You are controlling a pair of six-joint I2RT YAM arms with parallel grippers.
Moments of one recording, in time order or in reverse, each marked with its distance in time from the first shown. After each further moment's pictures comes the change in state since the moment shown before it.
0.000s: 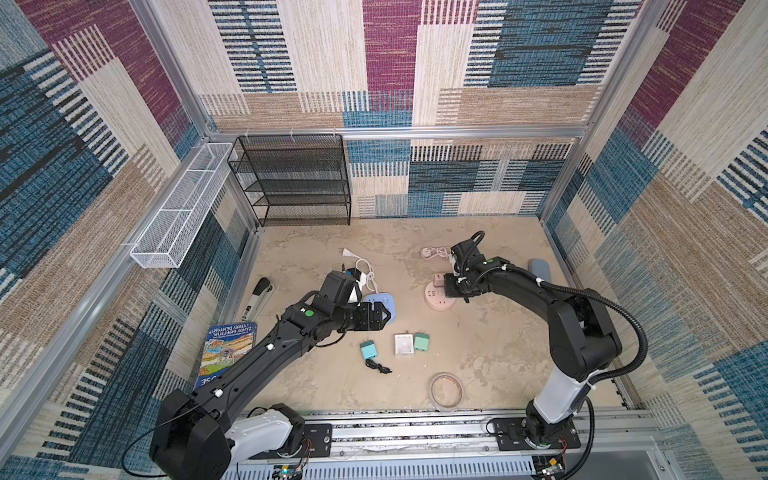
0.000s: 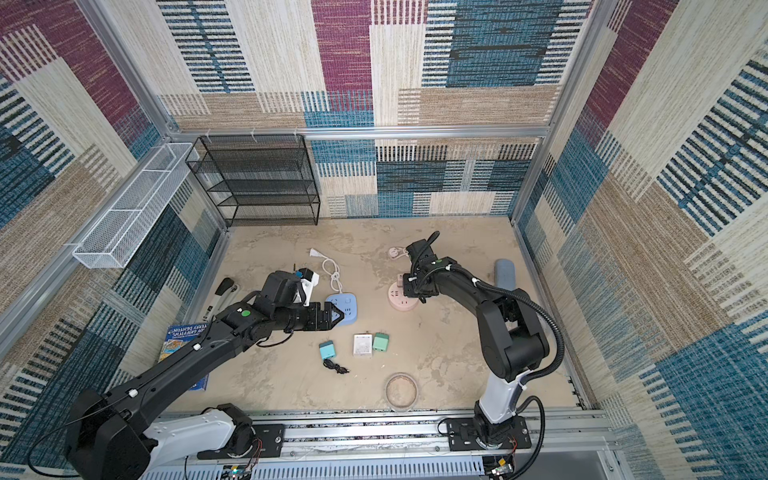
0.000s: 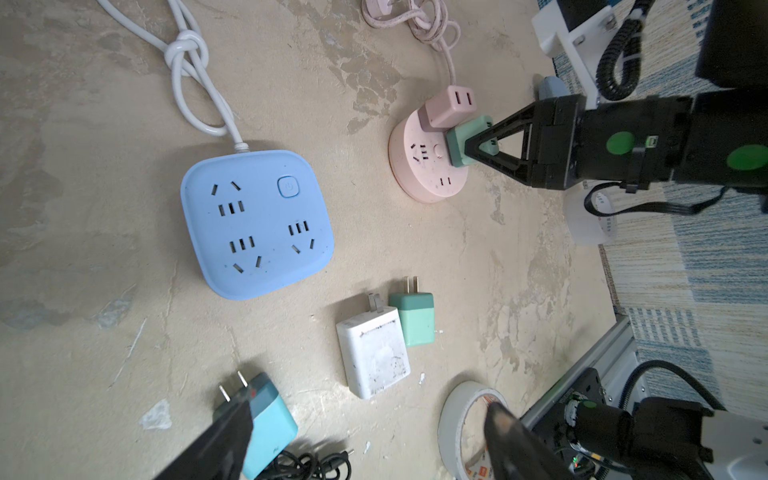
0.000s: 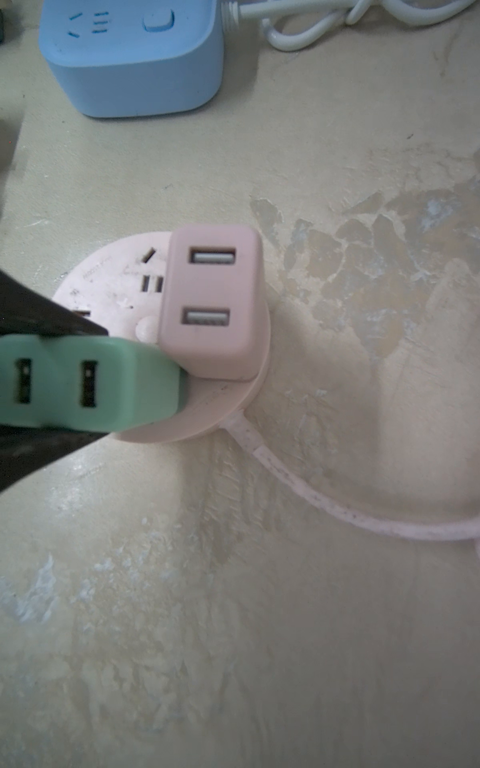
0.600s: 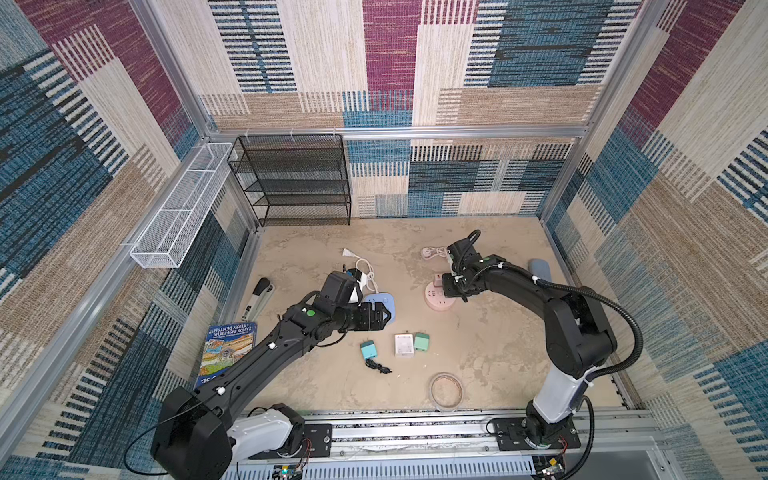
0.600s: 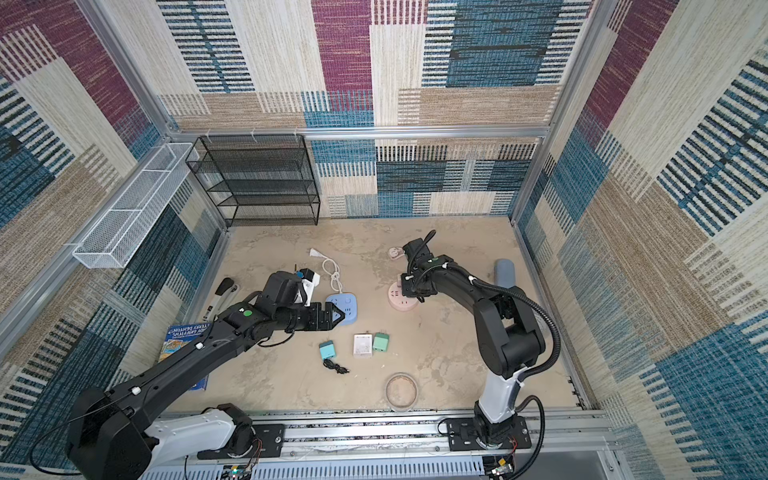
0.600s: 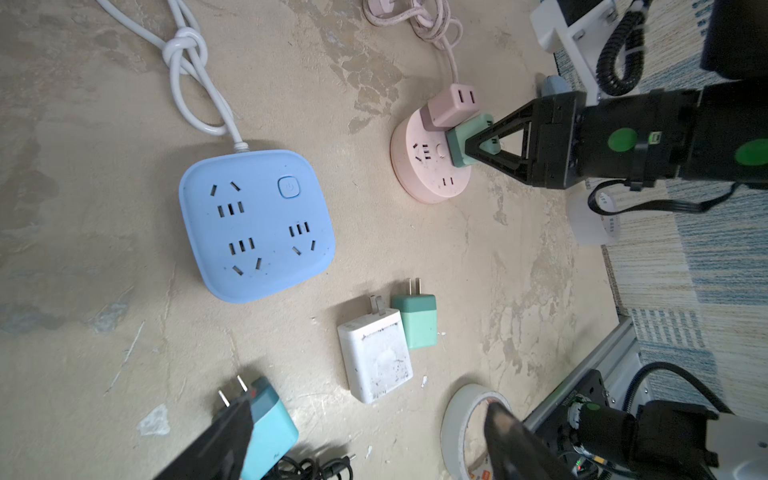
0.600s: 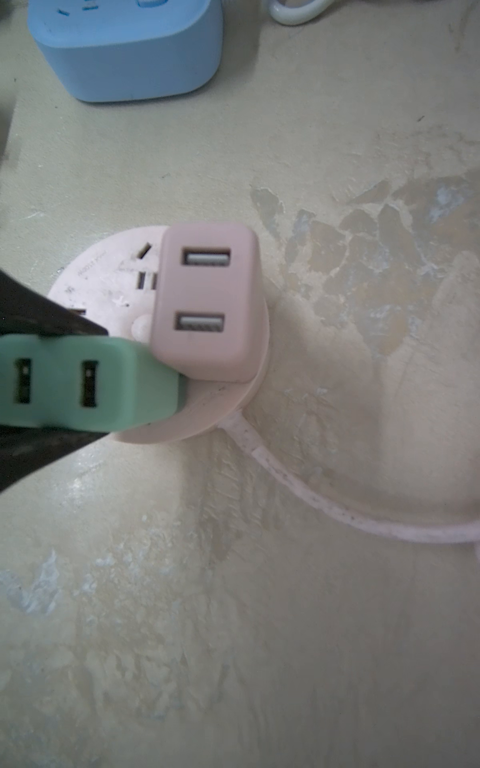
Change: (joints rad) left arm 0.000 0.010 -0.010 0.016 0.000 0.001; right arm 0.016 0.042 0.037 -0.041 0.036 -0.004
